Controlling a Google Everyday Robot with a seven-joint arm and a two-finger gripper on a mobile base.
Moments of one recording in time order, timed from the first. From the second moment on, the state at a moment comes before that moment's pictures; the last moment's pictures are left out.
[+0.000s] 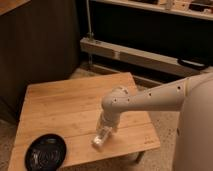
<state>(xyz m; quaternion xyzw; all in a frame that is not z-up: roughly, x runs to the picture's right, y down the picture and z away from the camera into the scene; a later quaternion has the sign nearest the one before) -0.004 0.209 0.771 -0.30 0.19 0.69 0.63</state>
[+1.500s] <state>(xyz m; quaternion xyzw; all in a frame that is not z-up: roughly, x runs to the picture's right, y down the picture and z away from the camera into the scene) -0.121 0.223 0.783 -0.35 0.17 0.58 0.71</state>
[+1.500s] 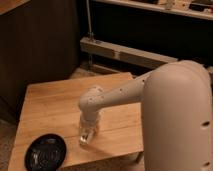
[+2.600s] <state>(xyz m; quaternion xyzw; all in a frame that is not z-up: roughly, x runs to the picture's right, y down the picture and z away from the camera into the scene) -0.132 0.229 0.766 -0.33 0.18 0.55 0.74</state>
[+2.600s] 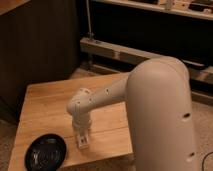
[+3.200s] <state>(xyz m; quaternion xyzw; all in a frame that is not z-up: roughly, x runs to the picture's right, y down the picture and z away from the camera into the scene) -0.161 0.172 0.643 -0.29 0.07 0.53 0.80</state>
